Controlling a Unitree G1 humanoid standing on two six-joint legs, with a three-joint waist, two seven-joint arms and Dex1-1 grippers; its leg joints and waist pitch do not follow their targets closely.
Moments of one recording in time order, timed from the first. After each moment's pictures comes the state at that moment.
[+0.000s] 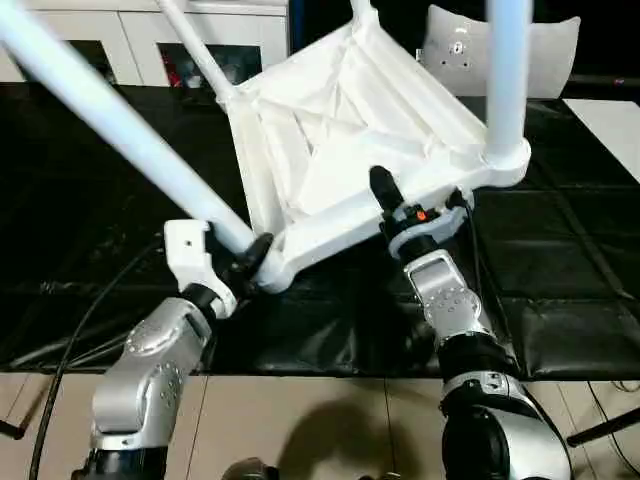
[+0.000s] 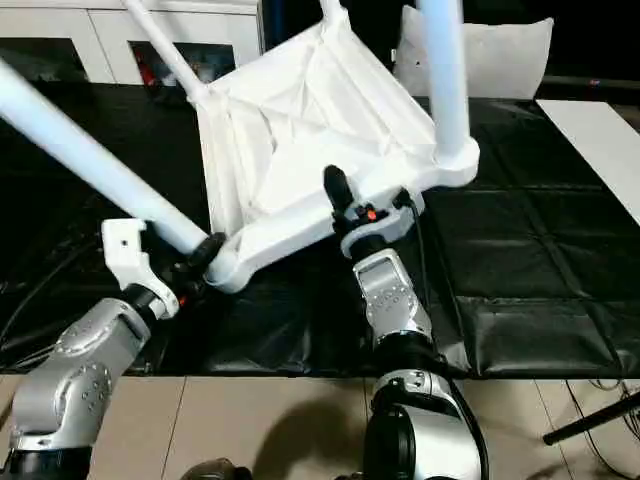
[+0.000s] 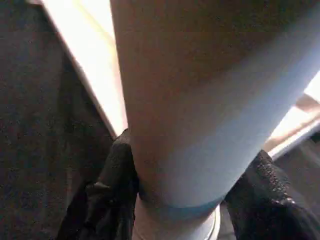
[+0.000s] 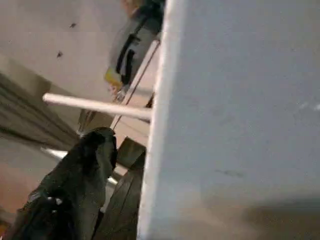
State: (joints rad) left arm -0.13 0.13 0.06 -0.17 -0.37 0.50 -0.29; right arm -0.68 0.14 -0.44 0.75 0.73 0.18 0.44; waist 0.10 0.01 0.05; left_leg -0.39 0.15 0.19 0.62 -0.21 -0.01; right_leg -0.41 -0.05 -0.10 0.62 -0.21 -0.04
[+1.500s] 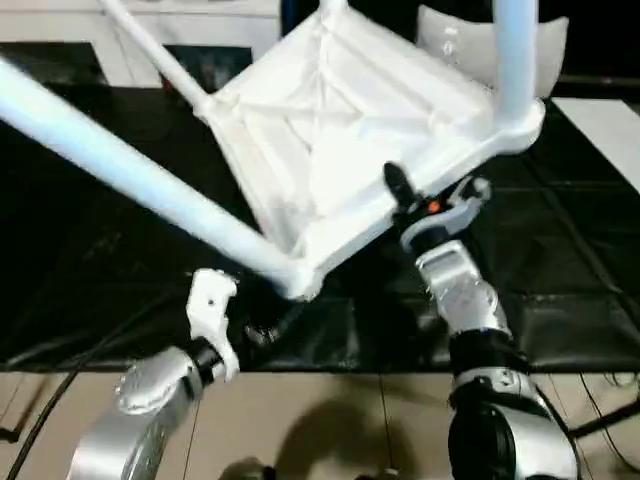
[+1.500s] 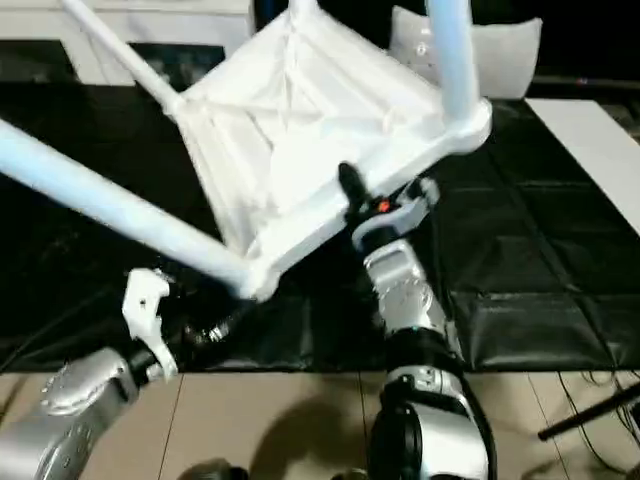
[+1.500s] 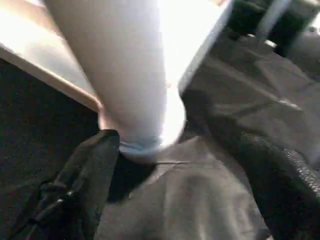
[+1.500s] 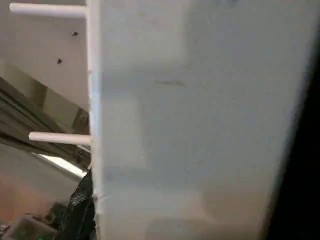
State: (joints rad) left arm 0.08 0.29 -0.09 -0.31 -0.34 0.42 -0.52; right arm -0.71 0.09 -0.45 0.67 0.70 0.20 0.37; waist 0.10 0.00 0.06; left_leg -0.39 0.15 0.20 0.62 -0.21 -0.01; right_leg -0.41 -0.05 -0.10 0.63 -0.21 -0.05
